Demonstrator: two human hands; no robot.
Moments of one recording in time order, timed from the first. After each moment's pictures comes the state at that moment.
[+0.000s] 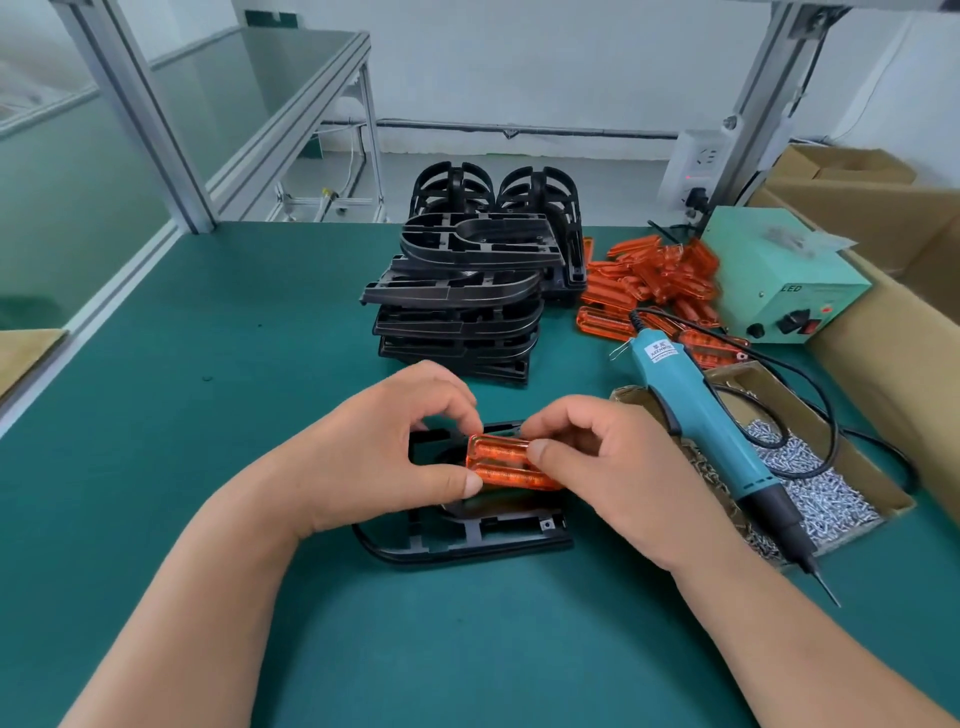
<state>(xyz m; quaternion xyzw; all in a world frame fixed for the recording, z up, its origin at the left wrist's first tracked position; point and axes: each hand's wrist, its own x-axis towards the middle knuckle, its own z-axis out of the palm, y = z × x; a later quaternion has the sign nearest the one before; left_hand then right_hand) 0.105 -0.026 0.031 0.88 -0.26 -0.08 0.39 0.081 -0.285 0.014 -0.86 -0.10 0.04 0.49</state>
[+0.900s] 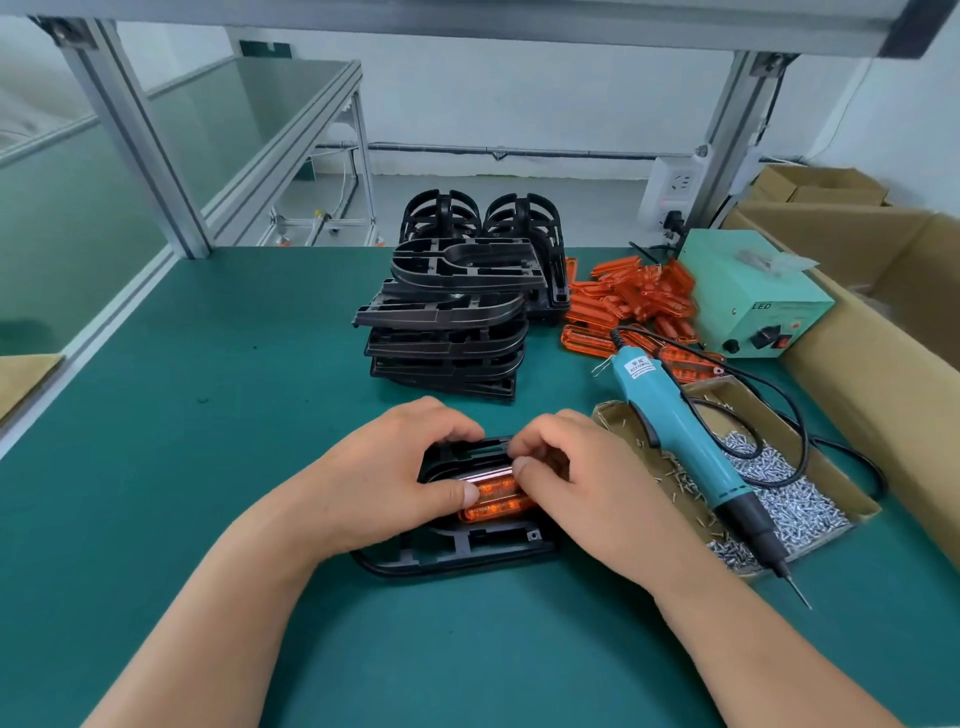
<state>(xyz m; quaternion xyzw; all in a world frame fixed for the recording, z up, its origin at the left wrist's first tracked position) 0.103 -0.040 0.025 0.91 -0.24 -0.07 0.32 0.077 -0.276 0.016 -0.92 -0.13 -0.02 0.37</state>
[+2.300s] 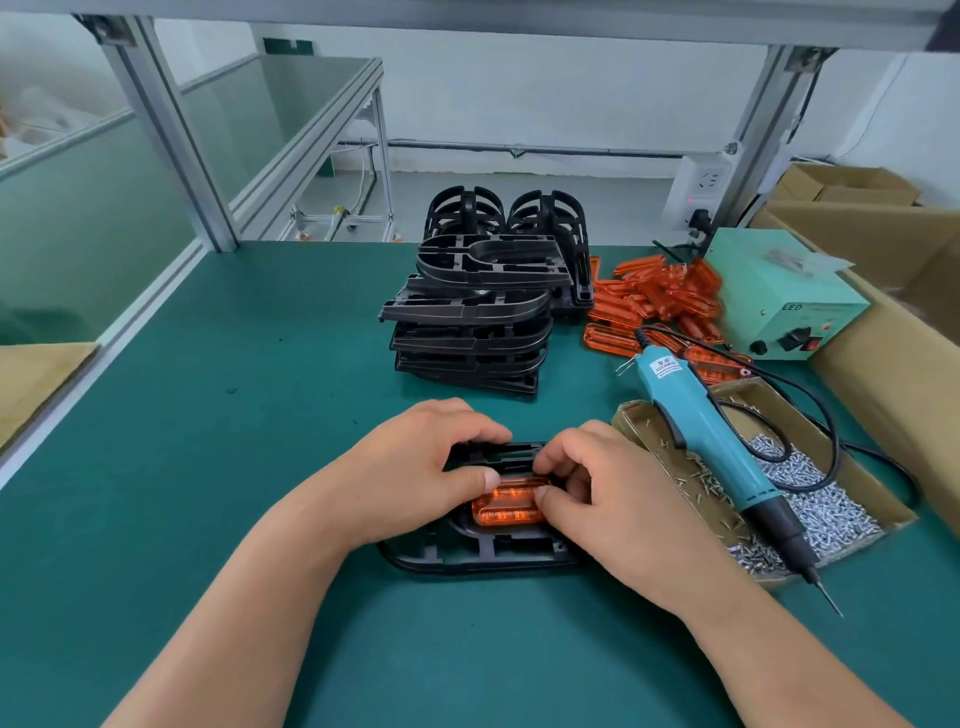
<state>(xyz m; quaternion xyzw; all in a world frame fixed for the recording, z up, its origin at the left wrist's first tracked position) 0.105 -0.039 0.021 0.92 -0.24 -0.07 0.31 0.066 -0.278 0.010 -0.93 -0.13 0.00 0.34</state>
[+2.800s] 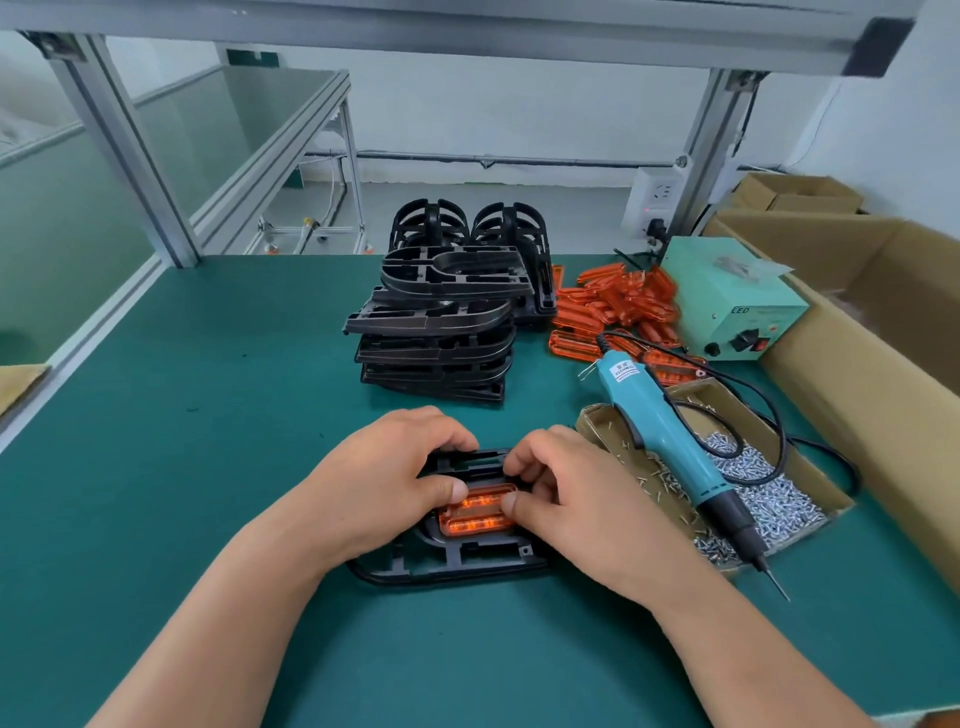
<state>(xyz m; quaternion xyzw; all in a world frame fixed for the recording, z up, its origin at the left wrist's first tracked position) 0.106 -0.048 0.018 0.93 -0.22 -0.04 0.29 0.066 -0.280 0.018 -0.93 -0.14 0.02 0.35</state>
